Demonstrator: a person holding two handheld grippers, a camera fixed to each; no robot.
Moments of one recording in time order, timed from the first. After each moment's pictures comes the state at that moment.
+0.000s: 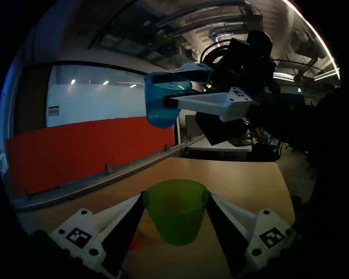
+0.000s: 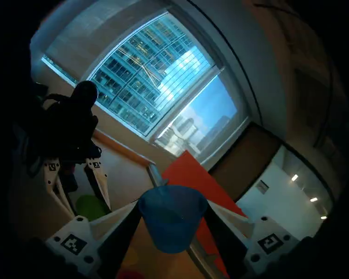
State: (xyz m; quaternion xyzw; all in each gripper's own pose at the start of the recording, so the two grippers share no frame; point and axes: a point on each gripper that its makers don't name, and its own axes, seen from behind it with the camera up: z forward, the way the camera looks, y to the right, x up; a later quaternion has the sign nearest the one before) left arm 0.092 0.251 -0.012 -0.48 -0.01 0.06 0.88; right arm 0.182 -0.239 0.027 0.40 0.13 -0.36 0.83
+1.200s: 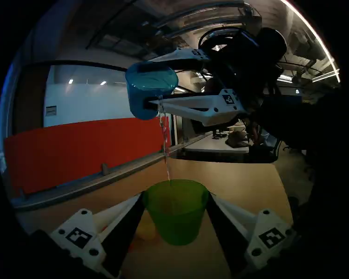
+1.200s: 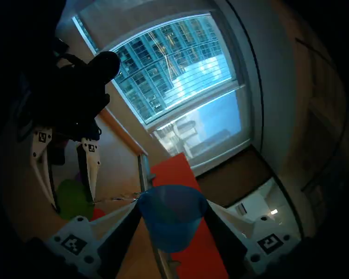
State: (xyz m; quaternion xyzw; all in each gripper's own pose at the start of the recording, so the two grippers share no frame) left arm 0.093 0.261 -0.018 -0.49 -0.01 0.06 0.87; right arm 0.196 -0.249 0.047 0.35 0.18 -0.49 0.78
